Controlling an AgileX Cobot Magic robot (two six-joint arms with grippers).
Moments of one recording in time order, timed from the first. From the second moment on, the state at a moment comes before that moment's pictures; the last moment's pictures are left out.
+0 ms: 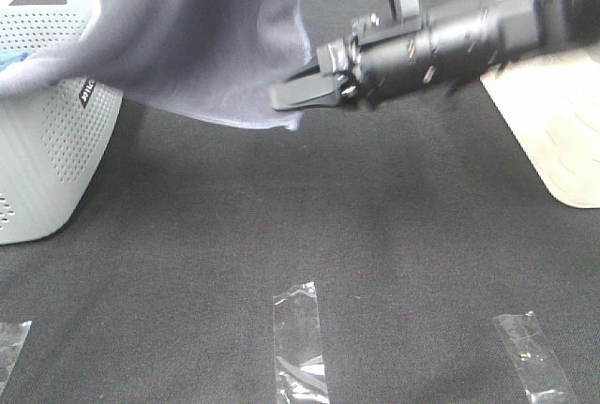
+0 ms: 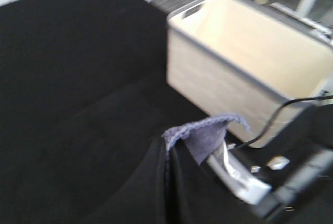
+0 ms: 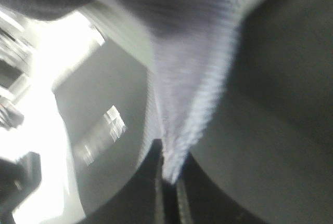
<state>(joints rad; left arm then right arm) -0.45 1.69 -1.93 -0.38 0.84 0.24 0.35 1.82 -1.17 1.27 0.85 -1.16</state>
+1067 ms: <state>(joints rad) -0.39 1.89 -1.99 0.14 -0.02 0.01 0.35 1.79 -2.09 -0.22 0.72 -0.04</state>
